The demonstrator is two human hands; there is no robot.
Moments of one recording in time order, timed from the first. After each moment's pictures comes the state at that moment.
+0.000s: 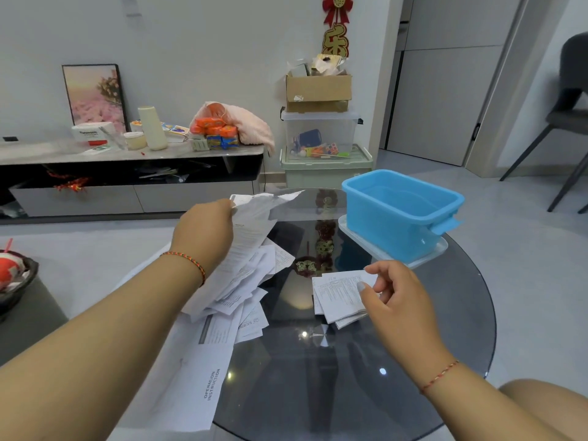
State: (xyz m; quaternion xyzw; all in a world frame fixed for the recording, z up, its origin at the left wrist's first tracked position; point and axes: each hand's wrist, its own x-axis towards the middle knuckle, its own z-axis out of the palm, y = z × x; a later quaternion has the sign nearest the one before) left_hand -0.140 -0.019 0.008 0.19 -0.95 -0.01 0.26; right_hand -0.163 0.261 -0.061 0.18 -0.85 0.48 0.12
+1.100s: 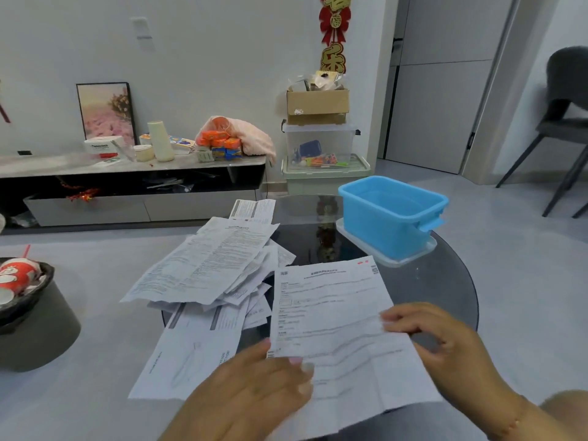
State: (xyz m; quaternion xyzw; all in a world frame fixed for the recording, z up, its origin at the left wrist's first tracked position) left_hand 0.038 0.095 -0.016 -0.12 -0.99 0.00 -0.01; right_hand -0.124 0.338 -0.072 0.39 -0.77 0.48 0.16
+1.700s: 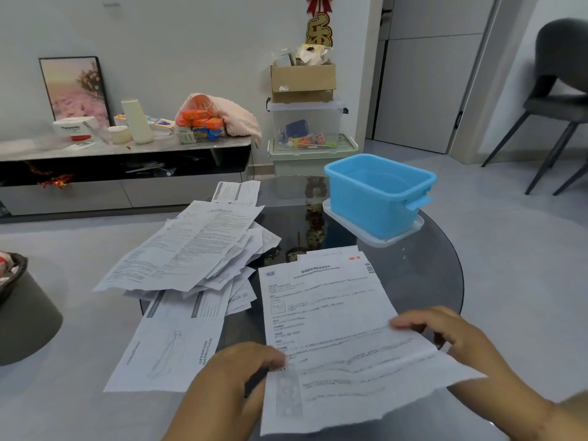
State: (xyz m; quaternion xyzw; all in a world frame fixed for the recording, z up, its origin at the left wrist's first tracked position) left_hand 0.025 0.102 -0.084 0.09 -0.95 -0.30 0.08; right_hand -0.118 0.375 -0.088 0.31 -0.84 0.44 0.02
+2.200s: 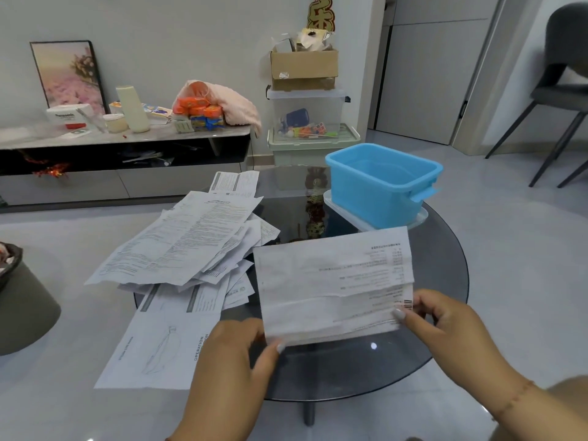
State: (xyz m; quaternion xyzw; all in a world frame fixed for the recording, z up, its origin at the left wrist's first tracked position) left_hand 0.008 0.115 -0.083 0.15 -0.92 -0.32 0.19; right_hand -0.124 0.350 -0.076 0.21 -0.87 0.44 0.01
